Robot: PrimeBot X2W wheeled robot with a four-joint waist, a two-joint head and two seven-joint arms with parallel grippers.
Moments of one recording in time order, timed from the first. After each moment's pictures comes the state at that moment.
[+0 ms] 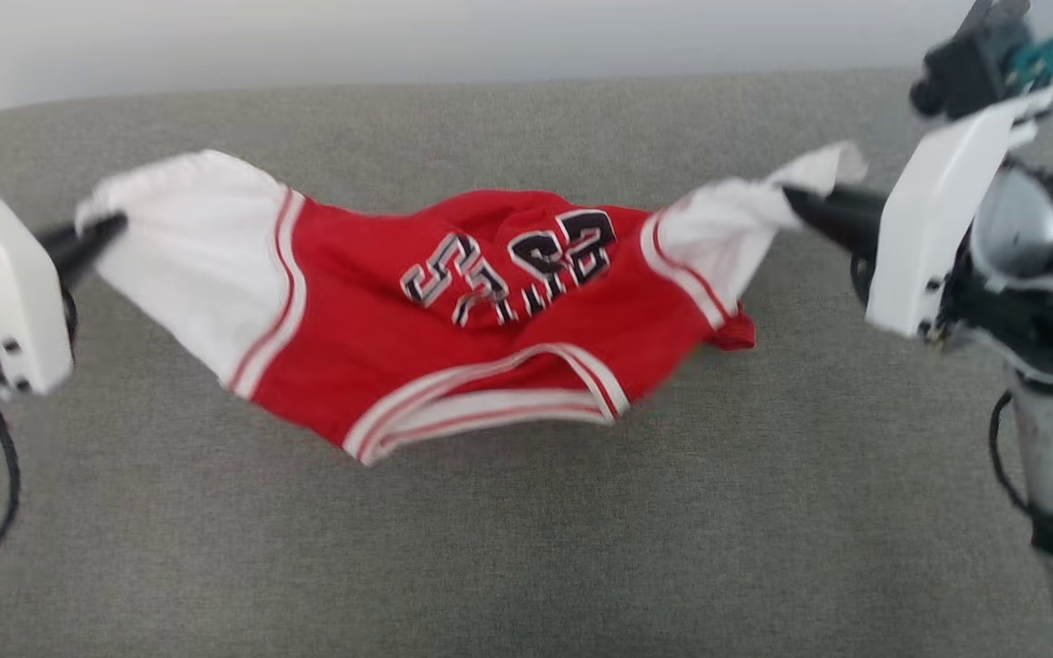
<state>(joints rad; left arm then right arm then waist) -0.57 0.78 -0.24 -0.03 -0.89 -0.03 0.79 -0.67 -0.23 0.11 0.00 0.68 0.13 1.04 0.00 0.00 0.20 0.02</state>
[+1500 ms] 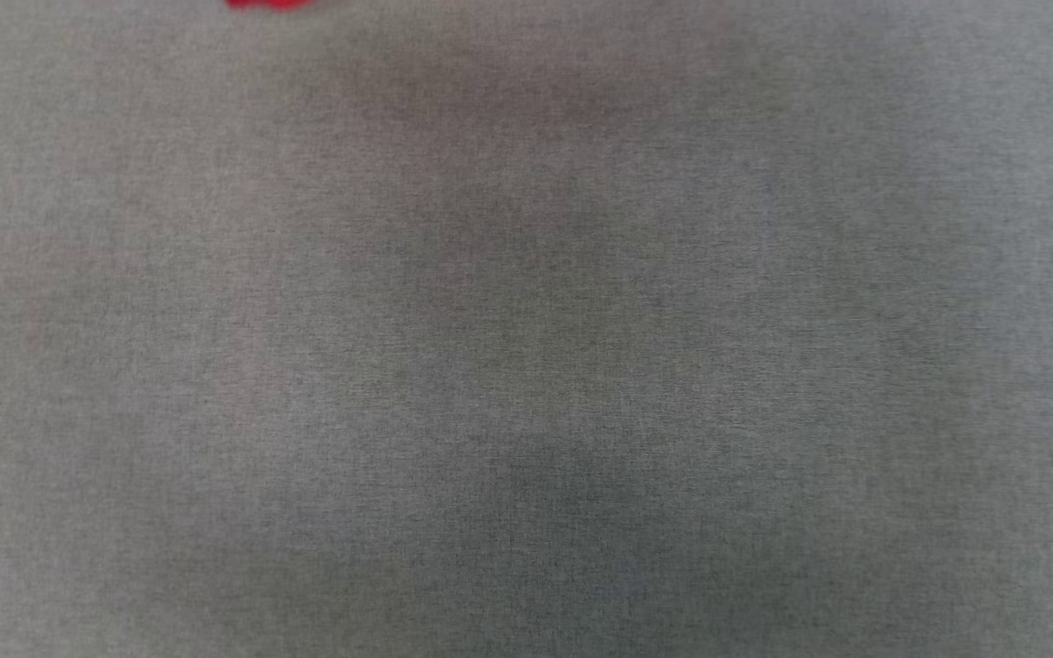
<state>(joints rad) -1.51 0.60 -0.42 0.55 -0.51 -0.13 -0.02 -1.51 -0.18 0.18 0.75 0.13 0.13 -0.15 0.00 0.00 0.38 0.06</state>
